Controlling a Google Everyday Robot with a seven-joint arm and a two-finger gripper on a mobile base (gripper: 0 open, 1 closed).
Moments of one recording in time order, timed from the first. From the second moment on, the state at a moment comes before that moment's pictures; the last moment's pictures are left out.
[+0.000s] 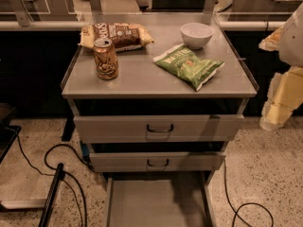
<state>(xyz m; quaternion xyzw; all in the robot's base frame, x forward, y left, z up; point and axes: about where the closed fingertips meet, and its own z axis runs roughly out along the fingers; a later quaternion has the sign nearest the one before) 0.438 -0.217 0.976 -0.60 0.78 -0.03 0.16</state>
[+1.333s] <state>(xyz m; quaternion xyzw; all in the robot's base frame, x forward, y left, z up) 0.516 -0.143 0.929 -0.58 0.78 0.01 0.24</state>
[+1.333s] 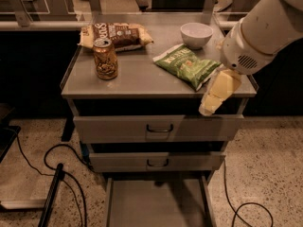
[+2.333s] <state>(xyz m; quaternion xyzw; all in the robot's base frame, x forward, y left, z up) 0.551 -0.103 0.910 -0.53 0.79 0.03 0.32</state>
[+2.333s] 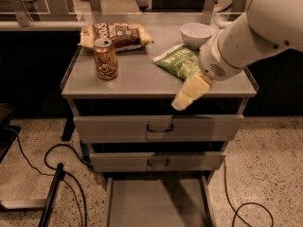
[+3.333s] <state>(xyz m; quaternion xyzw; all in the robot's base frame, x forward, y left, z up) 0.591 -0.072 0.905 -0.49 0.78 0.05 0.39</state>
